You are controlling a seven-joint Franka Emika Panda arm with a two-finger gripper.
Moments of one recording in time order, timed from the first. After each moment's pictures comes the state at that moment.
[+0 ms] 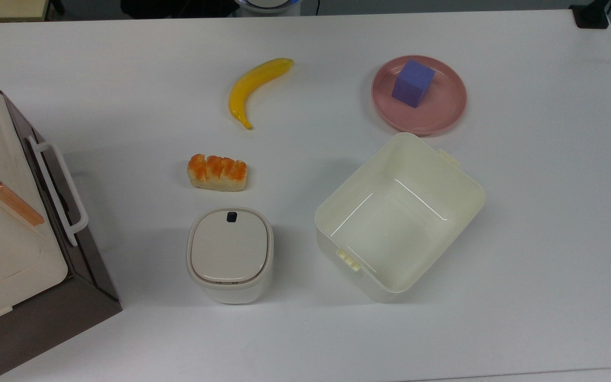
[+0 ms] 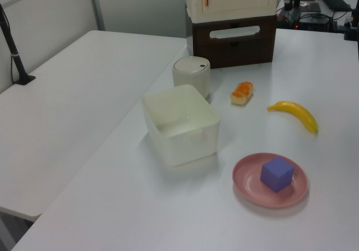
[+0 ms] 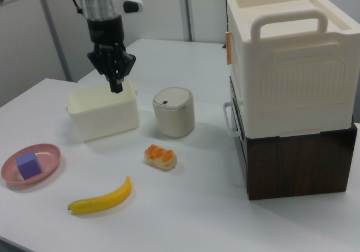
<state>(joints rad) -0.32 0.01 0.18 -1.48 -0.04 1.39 -0.12</state>
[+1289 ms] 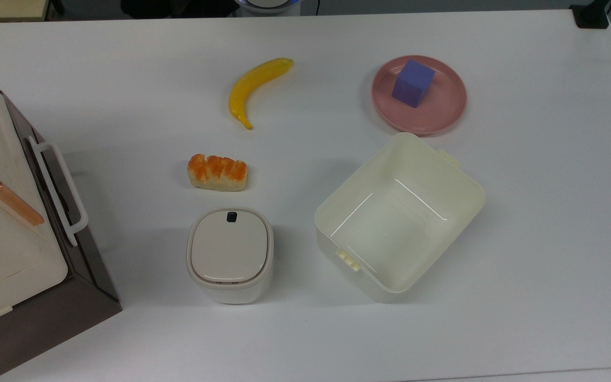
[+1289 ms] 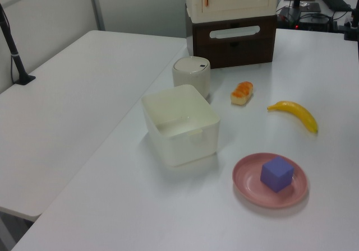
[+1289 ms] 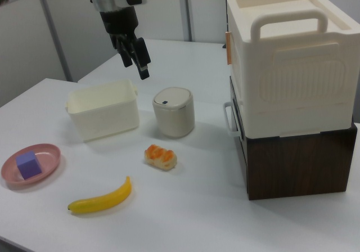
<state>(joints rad) -0.32 0.02 0.14 -1.47 -0.03 1.60 0.30</state>
